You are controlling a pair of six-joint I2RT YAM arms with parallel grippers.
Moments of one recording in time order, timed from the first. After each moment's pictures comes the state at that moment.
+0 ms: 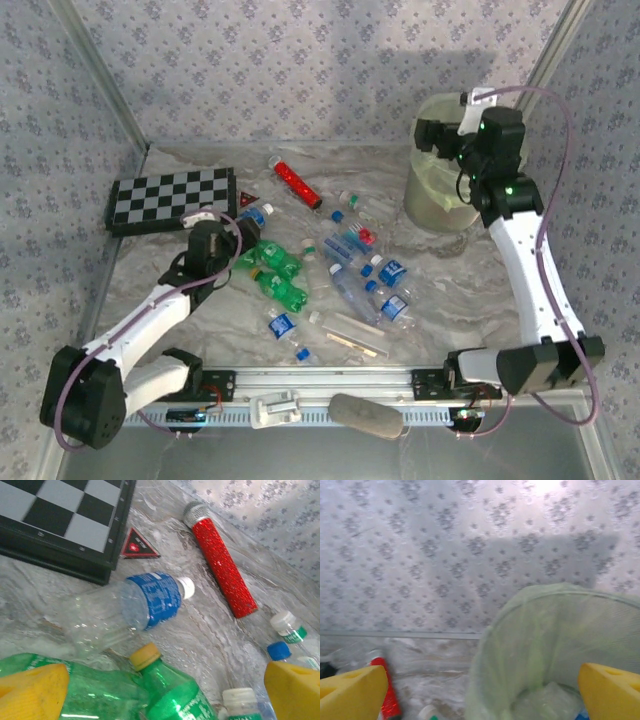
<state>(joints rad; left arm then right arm) -0.38 1.05 0.57 -0.05 -0.20 -0.74 0.15 1.28 1.47 -0.40 -0.03 0.11</state>
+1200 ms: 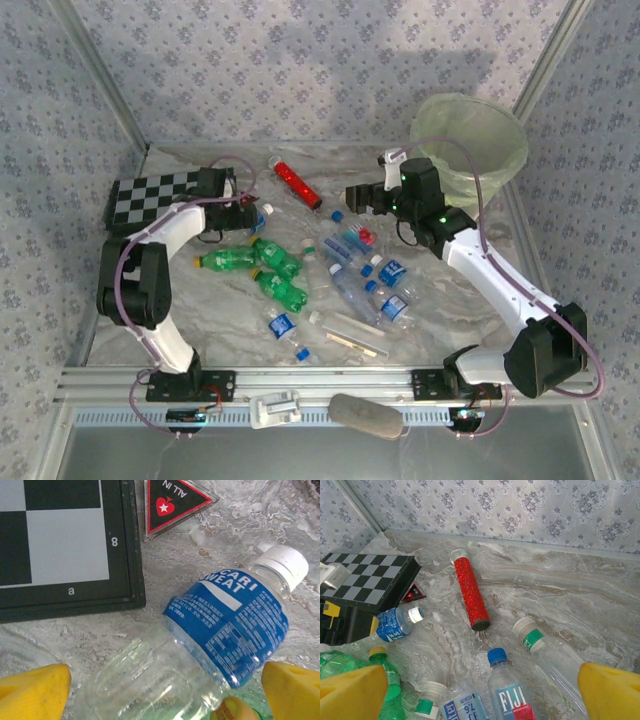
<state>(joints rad) -0.18 1.75 1.18 -0.48 0.03 -0.23 0.45 1.32 1.13 -0.26 -0.09 0.20</state>
